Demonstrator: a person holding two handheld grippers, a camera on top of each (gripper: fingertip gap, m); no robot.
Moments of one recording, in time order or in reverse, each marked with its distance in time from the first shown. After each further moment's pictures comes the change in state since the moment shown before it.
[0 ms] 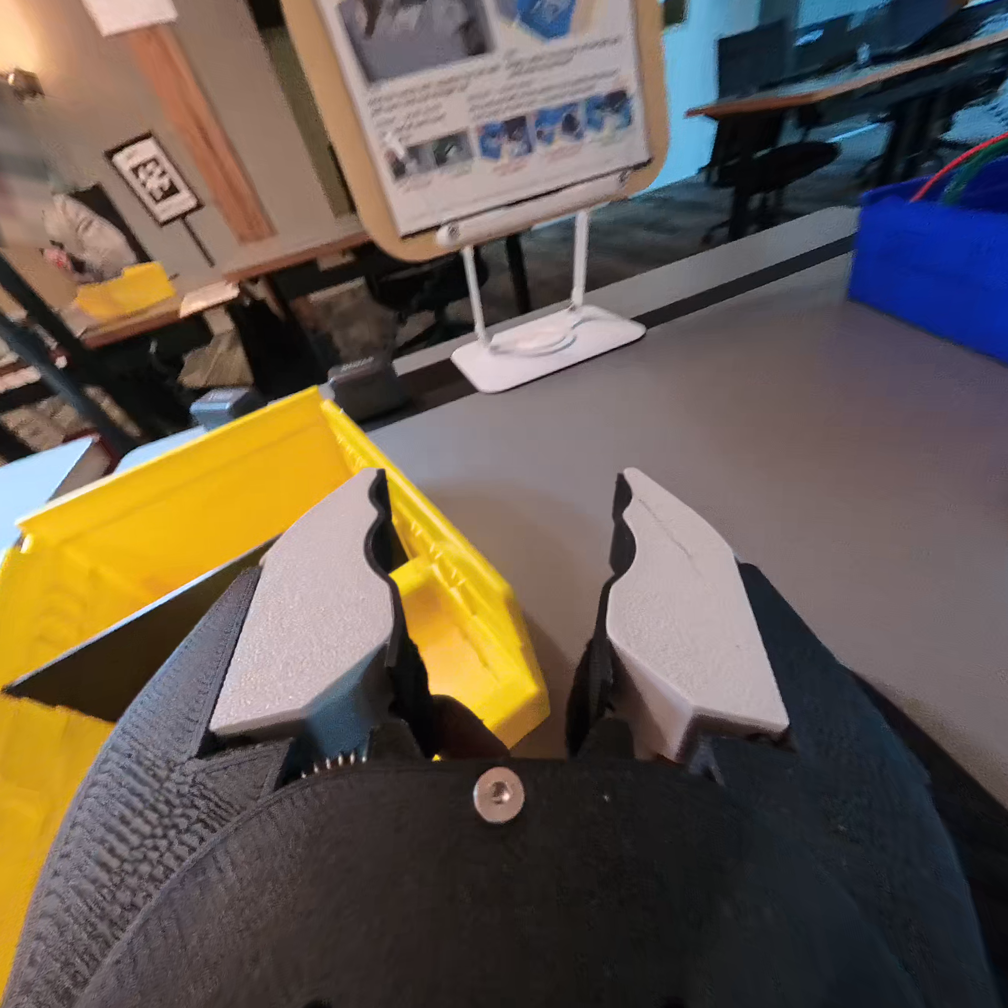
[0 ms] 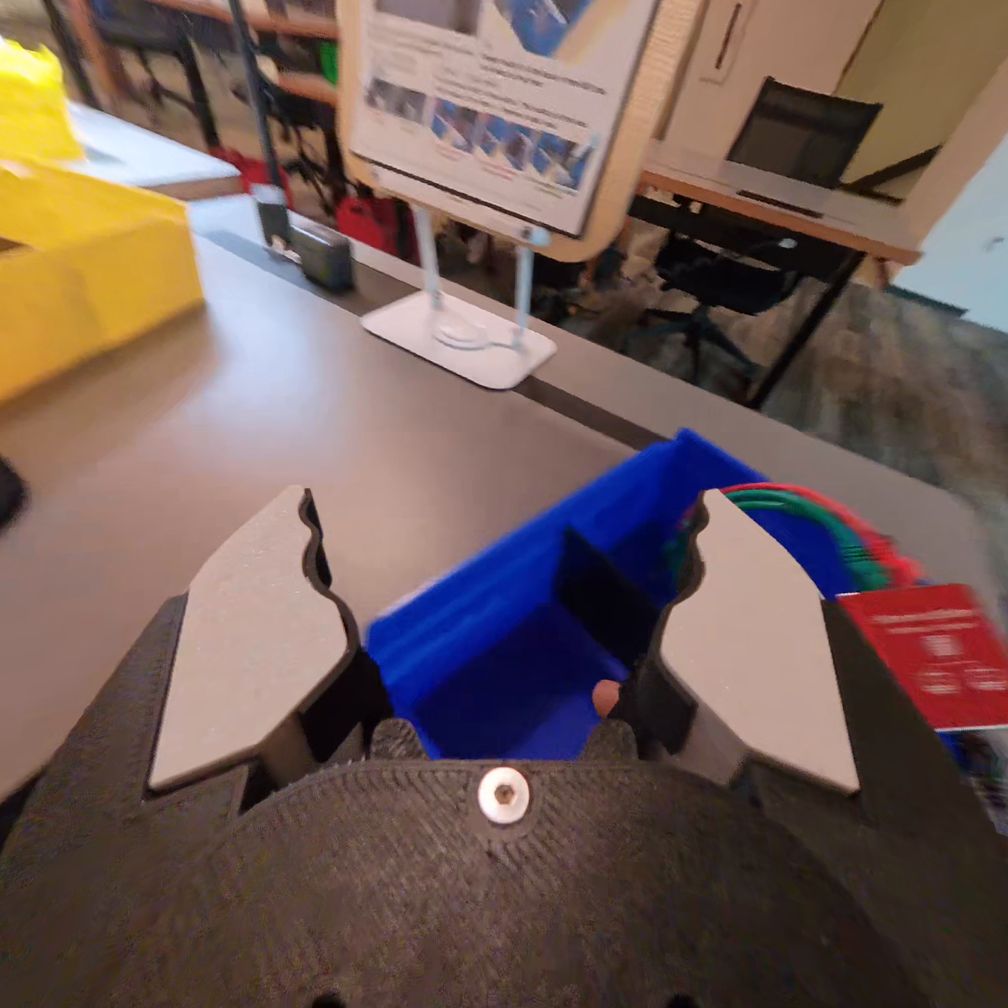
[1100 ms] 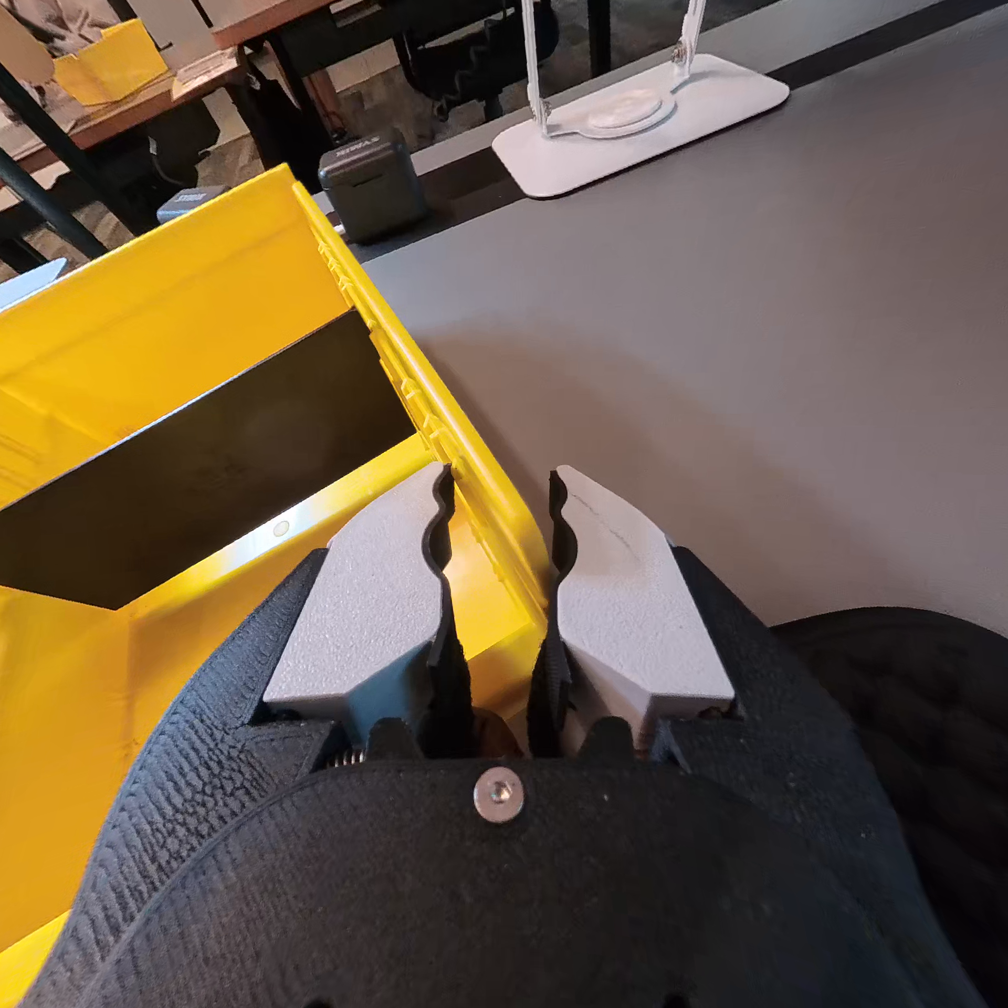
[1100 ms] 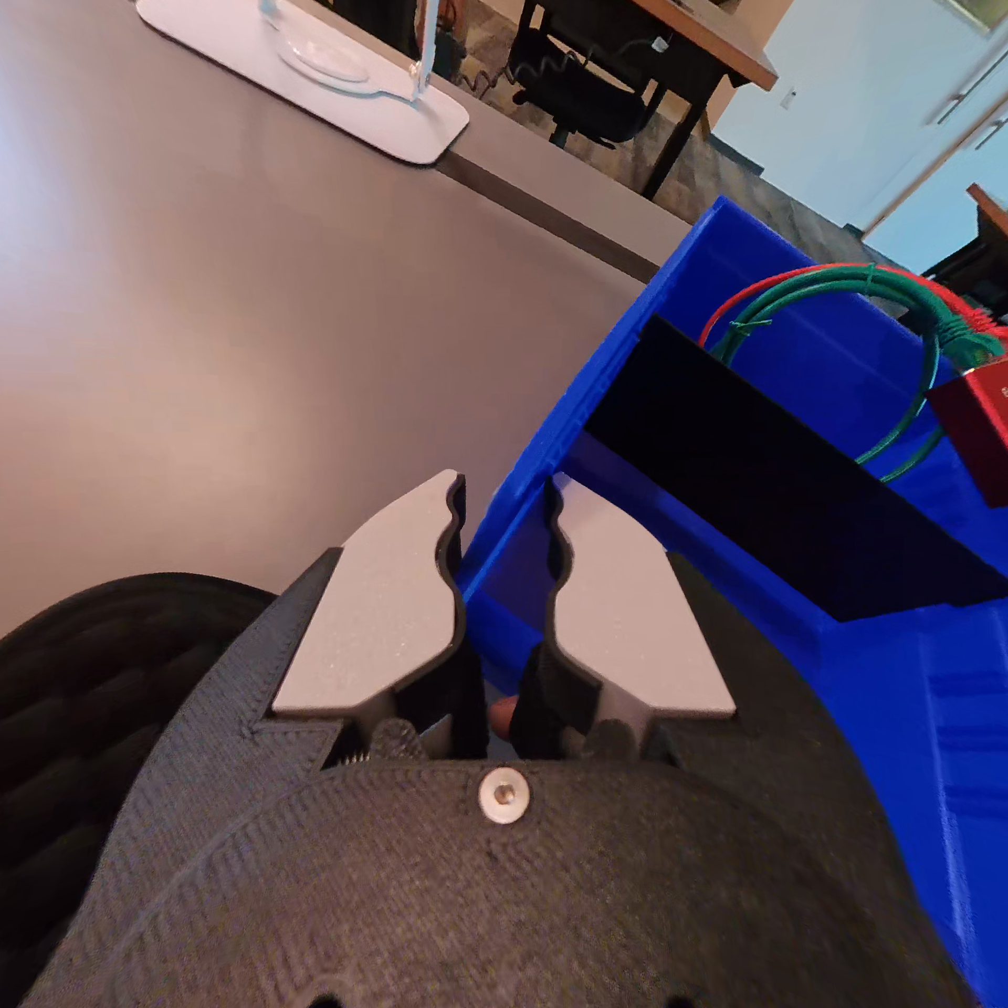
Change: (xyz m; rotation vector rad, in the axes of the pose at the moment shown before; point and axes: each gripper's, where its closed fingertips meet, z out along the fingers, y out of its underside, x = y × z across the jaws) left arm -0.006 0.081 0.035 -0.316 -0.122 0.002; right arm -0.046 0.116 0.037 -0.270 0.357 -0.084
